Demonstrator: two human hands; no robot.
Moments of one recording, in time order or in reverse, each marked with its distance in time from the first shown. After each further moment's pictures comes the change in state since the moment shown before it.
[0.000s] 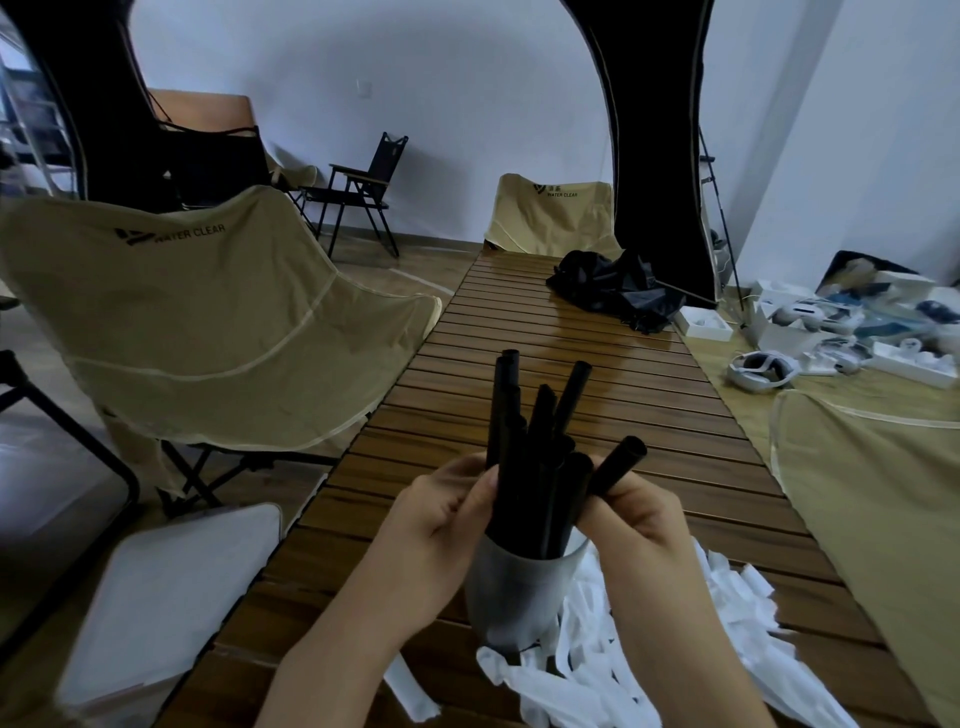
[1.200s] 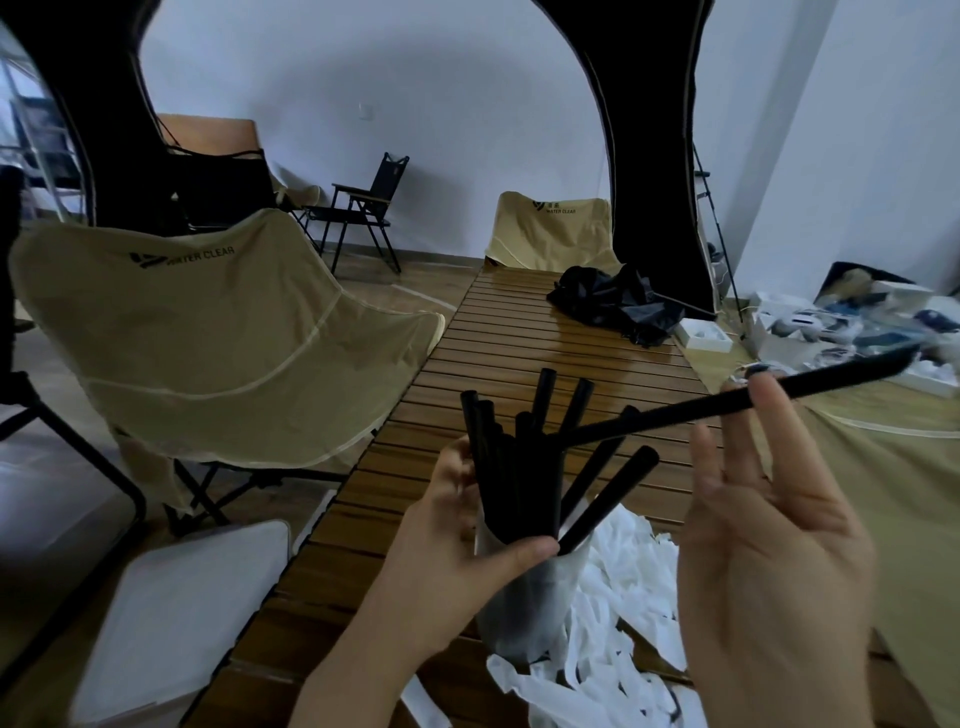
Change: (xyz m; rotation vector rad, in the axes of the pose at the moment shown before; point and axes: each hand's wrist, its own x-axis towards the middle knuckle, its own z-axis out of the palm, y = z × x) left_hand -0.004 -0.002 0.000 0.058 0.082 -0.019; right_hand -0.004 -0.035 -0.010 0.540 0.510 -0.249
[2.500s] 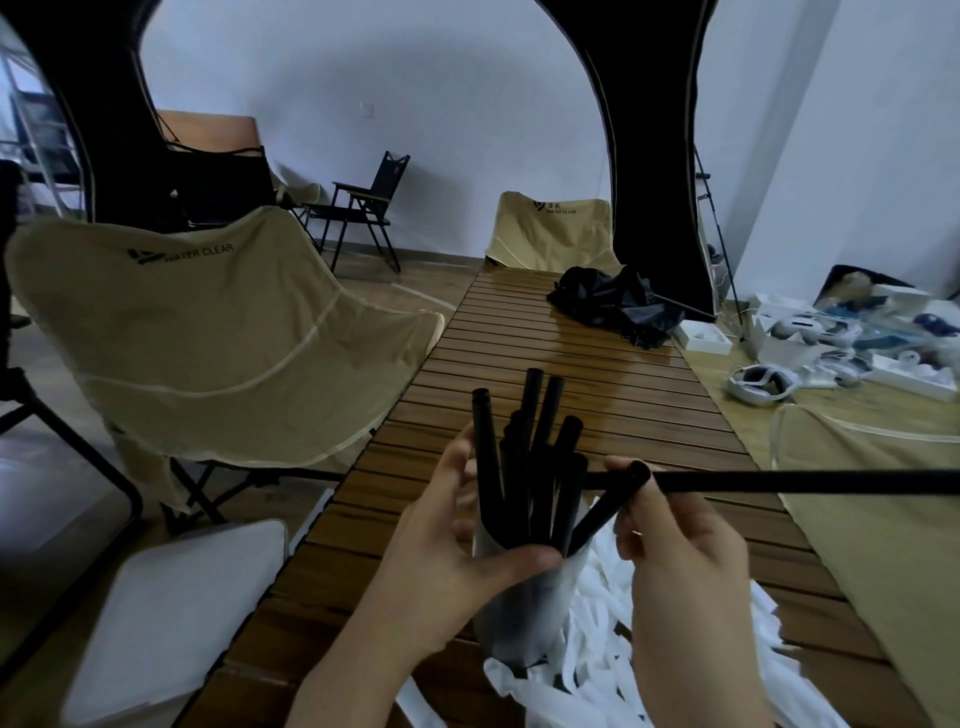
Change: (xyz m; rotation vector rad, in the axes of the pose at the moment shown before) left_hand 0.004 -0.002 -0.002 -0.057 -0.025 0.061; right_hand -0.010 0.030 -0.007 -0.491 -0.044 0.199
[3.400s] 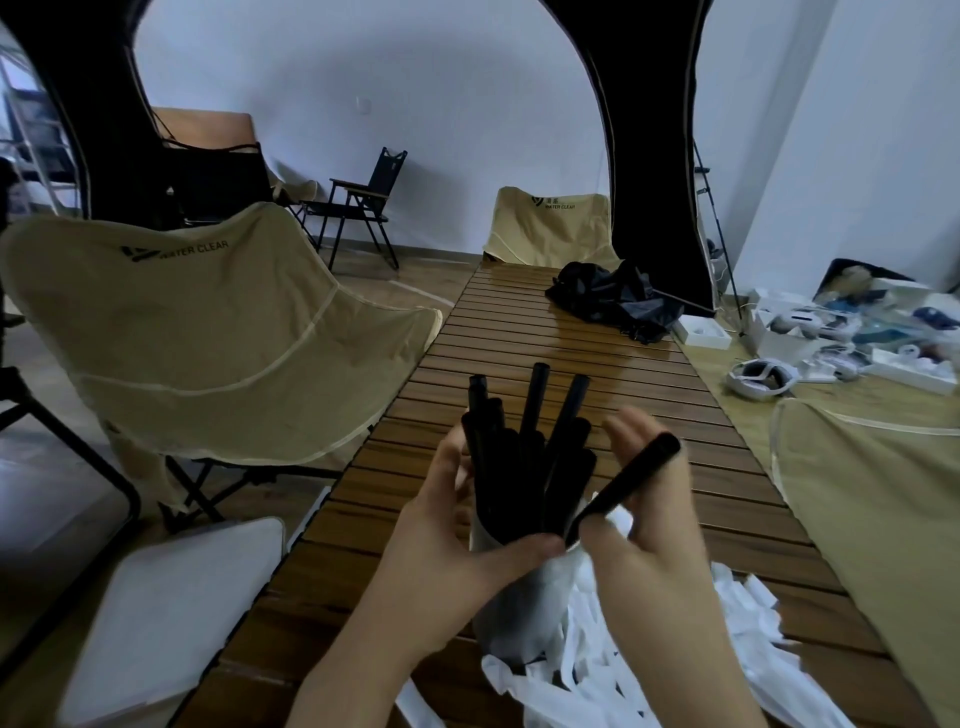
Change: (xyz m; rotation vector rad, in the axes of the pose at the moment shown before) left_hand -0.002 0.006 0.006 -0.003 0.022 -0.044; right_hand -0.002 -0.003 0.004 -0.371 -0.304 -0.198
